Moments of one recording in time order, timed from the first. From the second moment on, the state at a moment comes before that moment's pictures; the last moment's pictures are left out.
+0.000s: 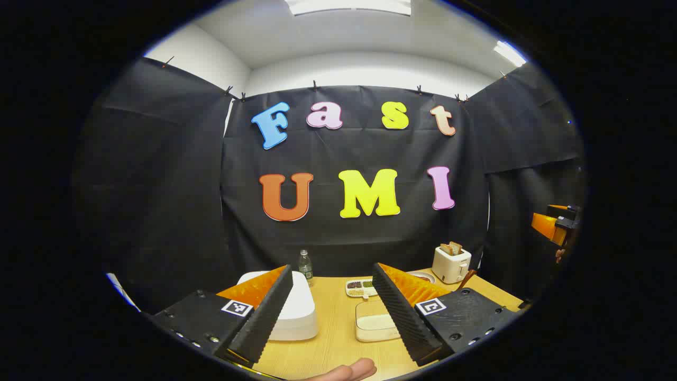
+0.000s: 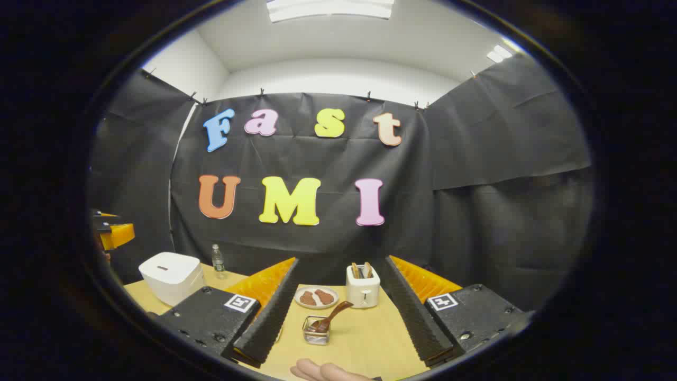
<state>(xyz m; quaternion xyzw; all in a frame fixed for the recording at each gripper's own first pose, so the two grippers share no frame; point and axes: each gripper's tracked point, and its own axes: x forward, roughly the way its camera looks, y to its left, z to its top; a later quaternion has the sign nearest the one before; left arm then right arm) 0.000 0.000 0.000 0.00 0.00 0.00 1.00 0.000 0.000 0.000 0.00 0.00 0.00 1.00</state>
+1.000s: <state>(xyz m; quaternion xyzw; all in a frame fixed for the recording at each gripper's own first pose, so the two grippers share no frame) 0.022 0.018 -0.005 0.04 -0.02 0.00 1.00 0.009 0.003 -0.024 0.00 0.01 0.00 1.00</state>
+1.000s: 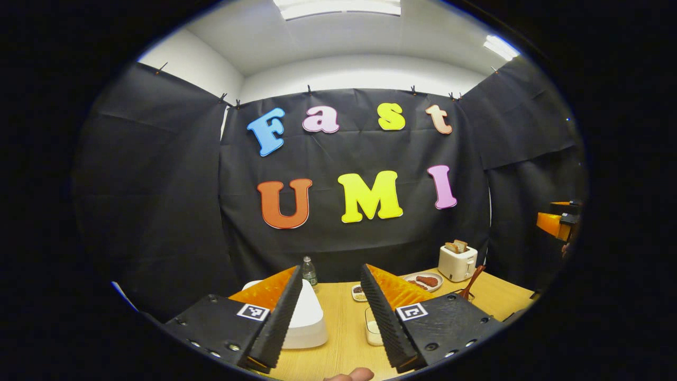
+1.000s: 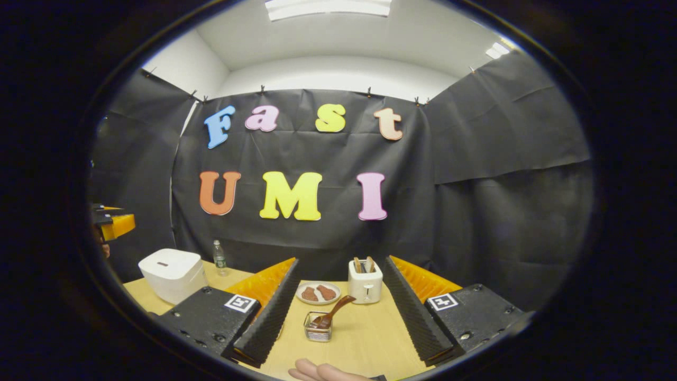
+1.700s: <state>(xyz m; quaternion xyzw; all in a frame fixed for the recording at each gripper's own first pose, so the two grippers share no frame) 0.058 0.091 -0.046 0.00 0.03 0.06 1.00 0.030 0.003 -0.056 0.00 0.03 0.01 1.00</state>
